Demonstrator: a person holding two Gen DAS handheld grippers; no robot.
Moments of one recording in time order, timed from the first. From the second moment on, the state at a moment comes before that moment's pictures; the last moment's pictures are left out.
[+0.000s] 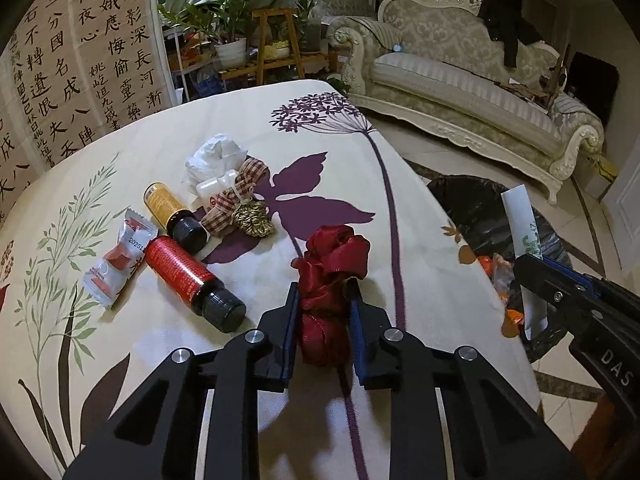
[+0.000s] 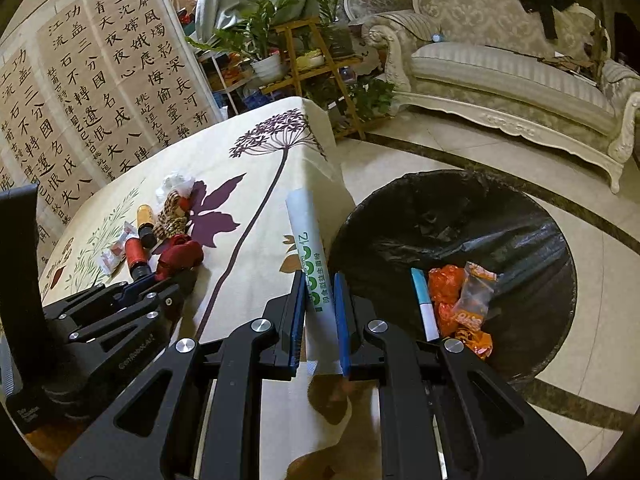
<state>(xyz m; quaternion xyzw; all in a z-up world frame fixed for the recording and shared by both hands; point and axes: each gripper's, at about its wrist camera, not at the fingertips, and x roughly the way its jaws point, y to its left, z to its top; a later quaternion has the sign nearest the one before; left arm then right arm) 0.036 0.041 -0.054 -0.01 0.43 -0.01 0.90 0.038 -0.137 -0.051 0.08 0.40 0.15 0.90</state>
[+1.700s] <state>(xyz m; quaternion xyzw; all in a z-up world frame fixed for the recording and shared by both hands) 0.067 -0.072 -0.041 0.05 0.39 -0.09 0.91 0.061 -0.240 -0.063 0.09 0.38 -0.01 0.92</state>
